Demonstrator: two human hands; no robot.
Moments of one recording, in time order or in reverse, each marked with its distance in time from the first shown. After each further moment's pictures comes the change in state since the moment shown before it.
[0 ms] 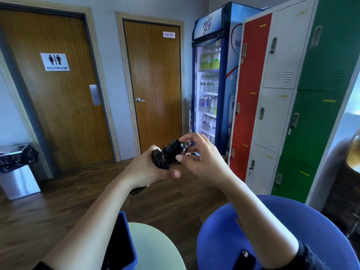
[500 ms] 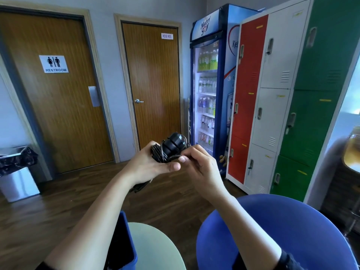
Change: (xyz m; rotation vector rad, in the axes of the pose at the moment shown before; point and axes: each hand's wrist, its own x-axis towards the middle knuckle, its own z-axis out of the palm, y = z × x) left_hand -0.004 0.013 -0.004 -0.137 -0.012 0.126; right_hand -0.022 0.020 0.020 0.050 0.203 -0.227
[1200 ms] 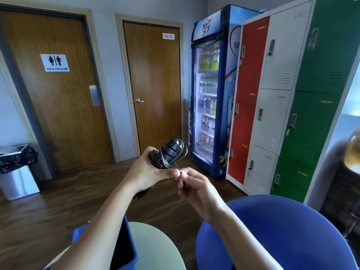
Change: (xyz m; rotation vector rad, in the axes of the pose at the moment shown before) left_hand -0.004 -0.029 0.010 0.039 0.131 -0.081; right_hand -0.033 -0.006 0.015 0.919 -0.191 0.665
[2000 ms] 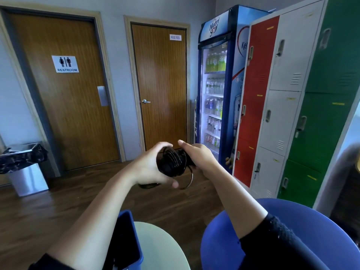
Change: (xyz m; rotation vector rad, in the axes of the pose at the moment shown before) left_hand 0.004 0.013 -0.027 0.189 -0.197 -0.036; right_hand 0.085 -0.042 0.001 -0.800 0.360 0.189
